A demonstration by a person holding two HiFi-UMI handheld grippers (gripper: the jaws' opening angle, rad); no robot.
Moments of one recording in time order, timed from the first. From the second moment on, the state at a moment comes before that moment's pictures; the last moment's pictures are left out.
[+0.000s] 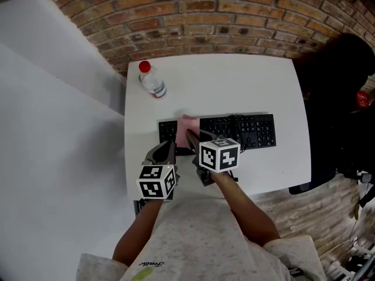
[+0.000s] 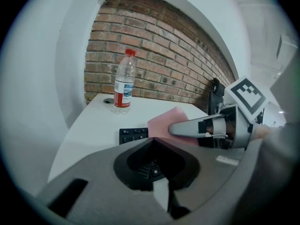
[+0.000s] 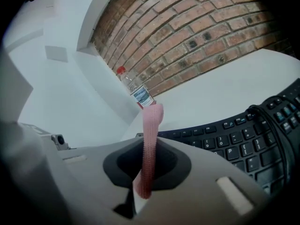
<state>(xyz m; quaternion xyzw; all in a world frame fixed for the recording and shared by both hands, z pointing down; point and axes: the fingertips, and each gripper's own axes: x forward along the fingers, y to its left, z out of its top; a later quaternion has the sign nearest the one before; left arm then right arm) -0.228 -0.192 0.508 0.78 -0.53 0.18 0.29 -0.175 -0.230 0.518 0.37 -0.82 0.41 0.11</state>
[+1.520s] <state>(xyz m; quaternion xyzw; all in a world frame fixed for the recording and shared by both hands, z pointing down) -0.090 -0.196 0.506 0.80 -0.49 0.19 0.28 -0.010 -0.240 0.509 0.43 -0.80 0.40 0.11</state>
